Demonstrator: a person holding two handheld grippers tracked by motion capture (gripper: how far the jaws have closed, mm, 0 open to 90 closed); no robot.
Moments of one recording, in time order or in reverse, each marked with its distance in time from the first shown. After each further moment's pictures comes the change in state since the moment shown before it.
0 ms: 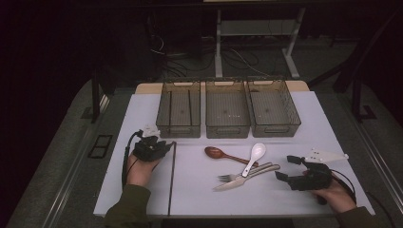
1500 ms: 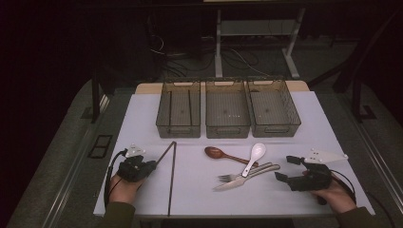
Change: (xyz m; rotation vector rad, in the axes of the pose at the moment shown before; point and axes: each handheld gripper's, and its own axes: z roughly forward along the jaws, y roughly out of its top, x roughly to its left) left arm 0.008 -0.053 -0.026 0.063 -0.012 -0.031; right arm 0.002 0.000 0.000 0.001 0.008 -0.012
